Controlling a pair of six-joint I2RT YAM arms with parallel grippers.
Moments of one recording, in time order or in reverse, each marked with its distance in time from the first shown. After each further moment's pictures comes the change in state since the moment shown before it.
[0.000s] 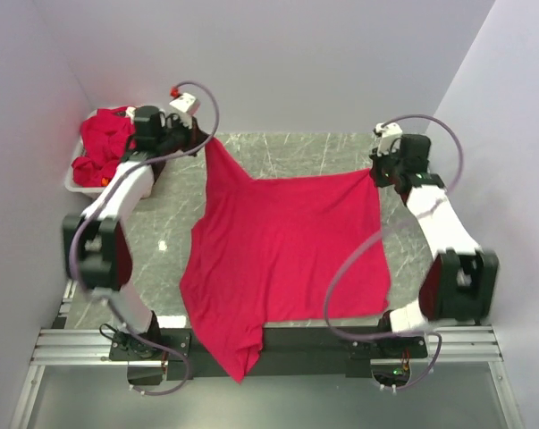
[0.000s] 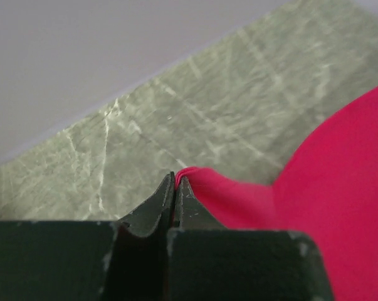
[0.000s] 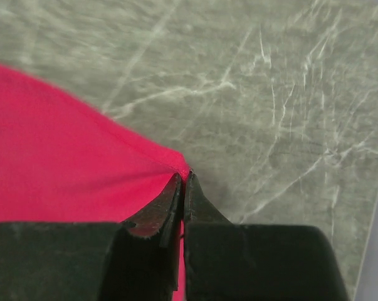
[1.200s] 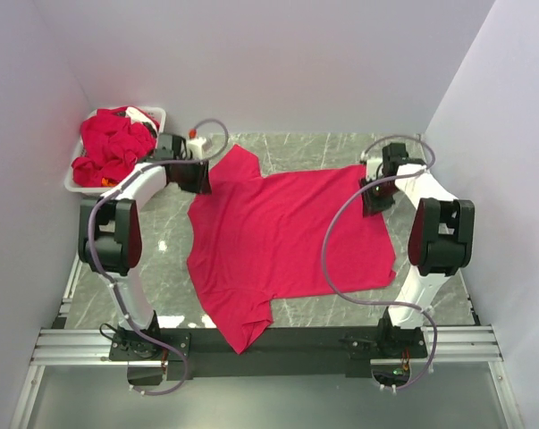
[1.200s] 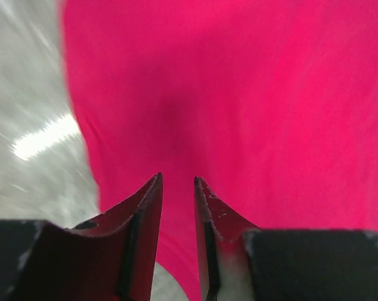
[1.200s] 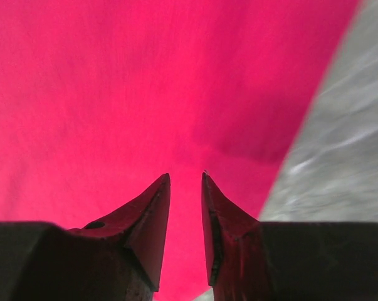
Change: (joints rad) left arm -0.037 0.251 0.072 -0.449 -0.185 0.006; right arm -0.016 0.449 0.236 -0.441 0.037 -0.033
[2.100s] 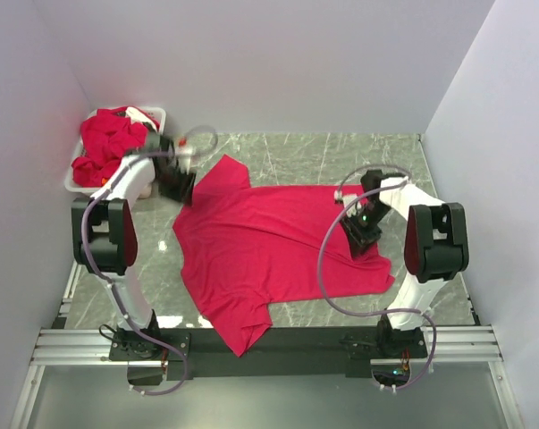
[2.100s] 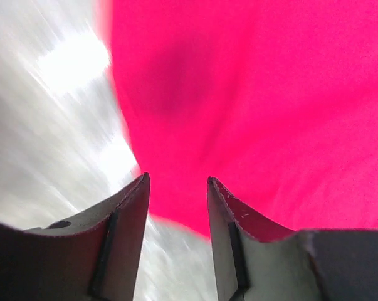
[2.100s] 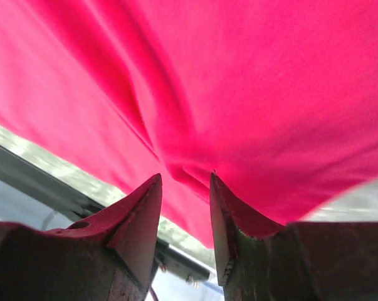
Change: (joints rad) left arm 0.074 0.002 -0.005 -0.367 -0.135 0.176; right arm 0.122 -0.050 -0.230 -0.277 -0.081 -0.209
